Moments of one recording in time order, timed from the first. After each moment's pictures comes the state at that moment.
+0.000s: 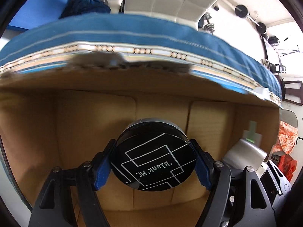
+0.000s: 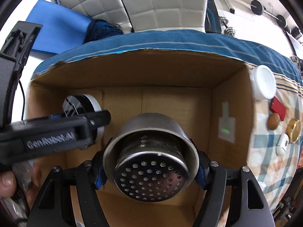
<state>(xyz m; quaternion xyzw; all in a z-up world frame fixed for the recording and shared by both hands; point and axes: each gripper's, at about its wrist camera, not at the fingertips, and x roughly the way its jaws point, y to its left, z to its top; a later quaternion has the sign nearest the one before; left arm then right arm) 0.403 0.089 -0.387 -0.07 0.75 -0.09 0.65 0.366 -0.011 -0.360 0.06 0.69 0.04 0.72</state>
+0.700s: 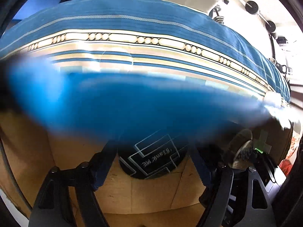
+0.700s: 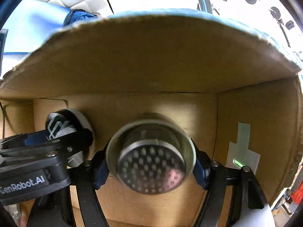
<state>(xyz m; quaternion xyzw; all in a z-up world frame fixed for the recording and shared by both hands) 0.402 0.091 -0.407 -0.08 0.78 -0.06 0.62 0.390 -0.010 -0.413 0.05 0.72 0.00 0.69</state>
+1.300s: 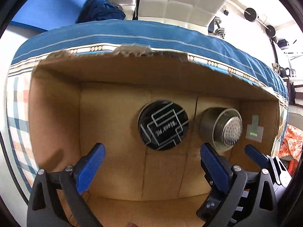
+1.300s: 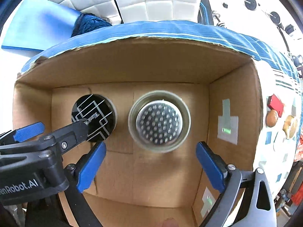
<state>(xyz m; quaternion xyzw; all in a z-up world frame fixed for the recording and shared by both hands) 0.356 0.114 -0.340 -0.04 0.73 -0.04 0.68 0.360 0.001 -0.358 0.05 0.71 0.01 0.71</state>
